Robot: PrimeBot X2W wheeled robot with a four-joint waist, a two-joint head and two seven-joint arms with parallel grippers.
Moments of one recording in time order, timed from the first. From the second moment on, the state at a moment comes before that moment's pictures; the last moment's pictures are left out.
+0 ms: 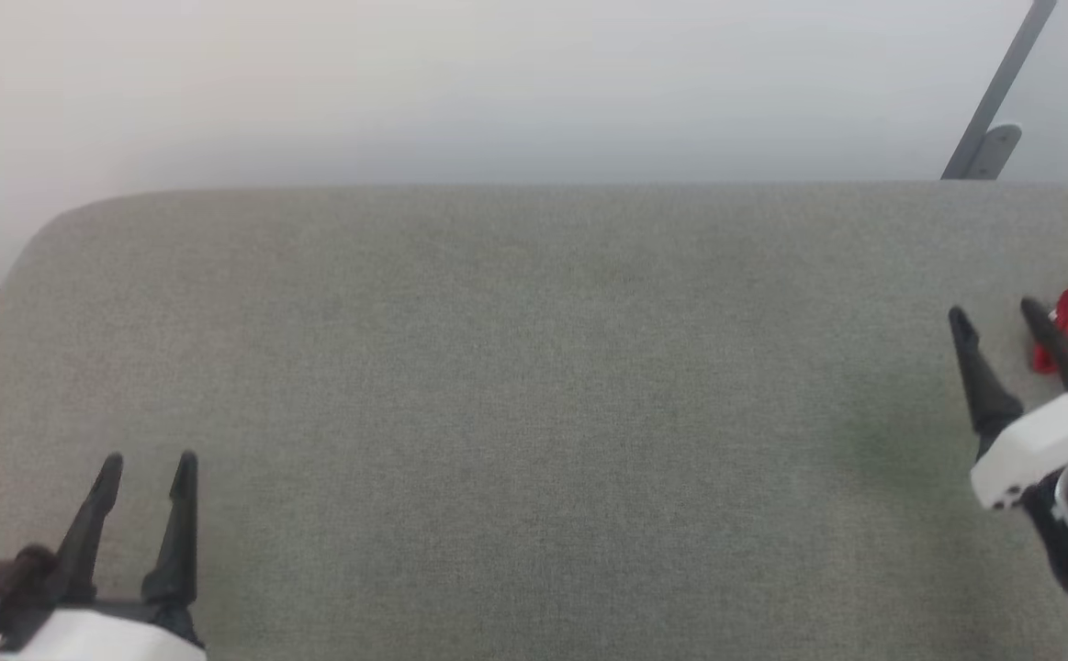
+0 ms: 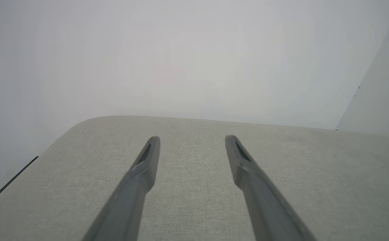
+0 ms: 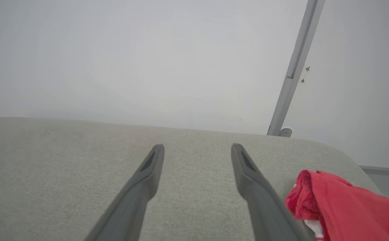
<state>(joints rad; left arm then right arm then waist) 0.05 0.33 0.06 0.10 -0.46 -0.13 -0.26 -0.35 -0.40 0.08 0.43 0.43 0.13 -0.11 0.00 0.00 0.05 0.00</state>
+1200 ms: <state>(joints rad) 0.20 0.30 0.14 0.08 -0.47 -0.13 -0.26 -0.04 -0.27 -0.01 0.26 0.39 0.13 -0.16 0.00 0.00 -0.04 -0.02</state>
